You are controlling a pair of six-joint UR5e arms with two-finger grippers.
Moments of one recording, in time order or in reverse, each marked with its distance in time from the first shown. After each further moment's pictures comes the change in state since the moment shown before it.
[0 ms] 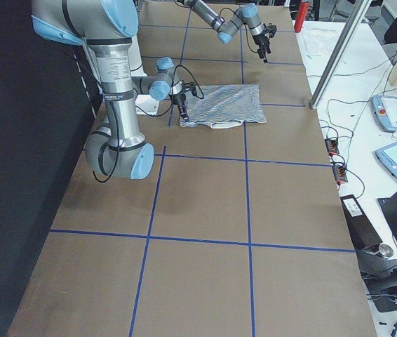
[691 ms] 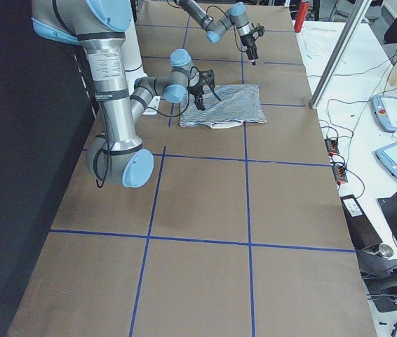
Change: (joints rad) left arm 0.113 0.113 -0.304 0.015 -0.053 -0.332; right arm 0.254 -0.079 0.051 0.395 0.248 0.054
